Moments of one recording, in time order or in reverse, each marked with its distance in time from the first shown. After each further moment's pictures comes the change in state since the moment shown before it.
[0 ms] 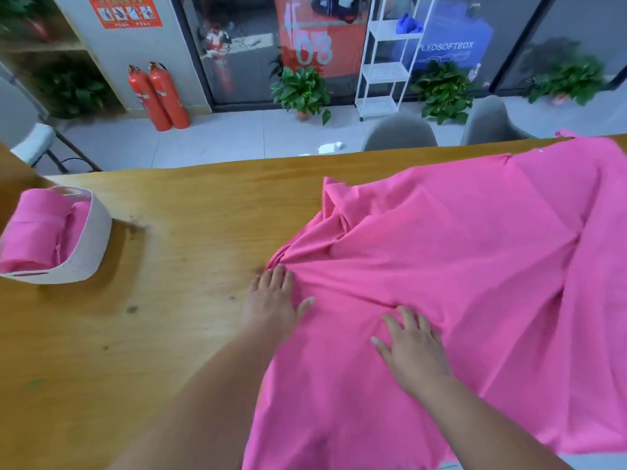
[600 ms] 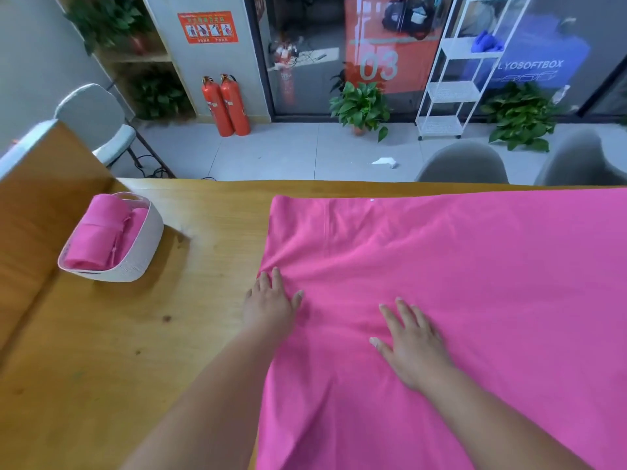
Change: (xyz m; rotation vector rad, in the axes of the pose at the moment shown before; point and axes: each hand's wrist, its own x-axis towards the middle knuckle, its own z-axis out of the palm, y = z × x) left_hand 0.041 -0.059 -0.025 -0.184 -0.034 -0.392; right_hand 0.109 -0.043 -0.044 -0.014 -0.084 -0.228
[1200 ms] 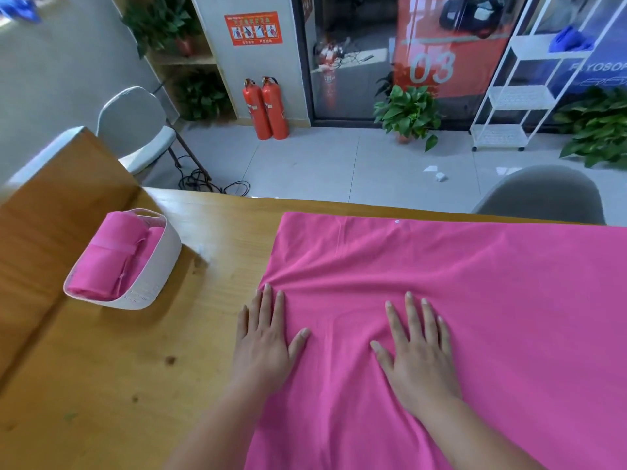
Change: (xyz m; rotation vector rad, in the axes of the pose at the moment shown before) left_hand 0.051 -0.057 0.035 0.068 0.163 -0.016; right_hand 0.130 -0.036 0.003 -0.054 0.271 -0.099
